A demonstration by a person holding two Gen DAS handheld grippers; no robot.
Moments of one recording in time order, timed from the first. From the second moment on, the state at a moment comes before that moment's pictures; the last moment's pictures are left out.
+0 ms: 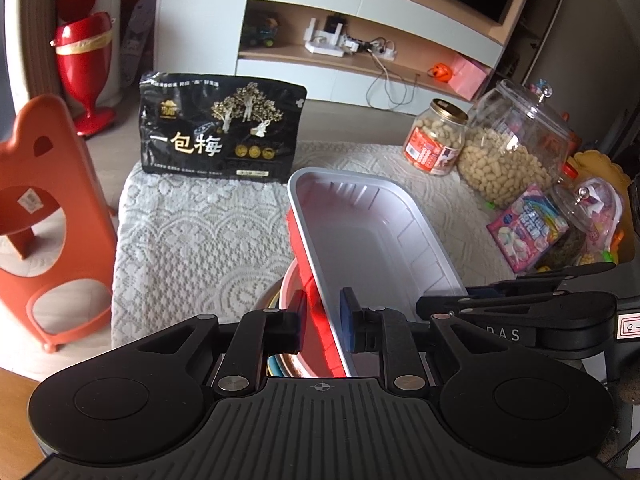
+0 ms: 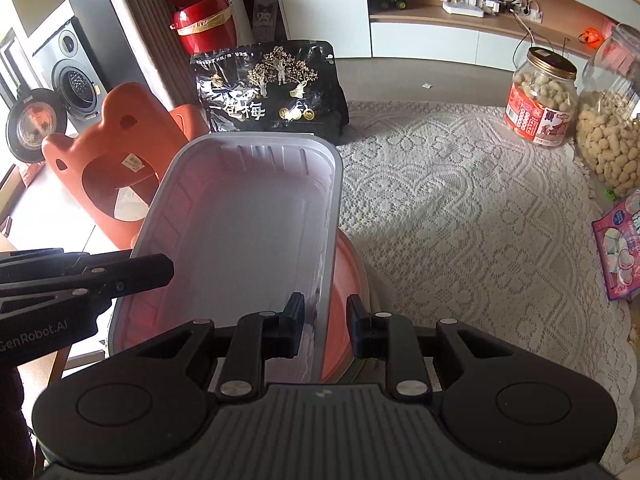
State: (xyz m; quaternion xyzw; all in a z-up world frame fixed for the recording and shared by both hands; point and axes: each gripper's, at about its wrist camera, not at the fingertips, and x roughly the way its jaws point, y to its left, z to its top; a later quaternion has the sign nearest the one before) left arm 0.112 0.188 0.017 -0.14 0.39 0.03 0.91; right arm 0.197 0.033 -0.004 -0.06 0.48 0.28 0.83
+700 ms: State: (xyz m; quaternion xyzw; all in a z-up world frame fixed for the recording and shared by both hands) left arm 0.111 0.176 0.019 -0.12 0.40 0.00 0.91; right arm 0.183 0.020 0.007 -0.06 0.49 0.29 0.82
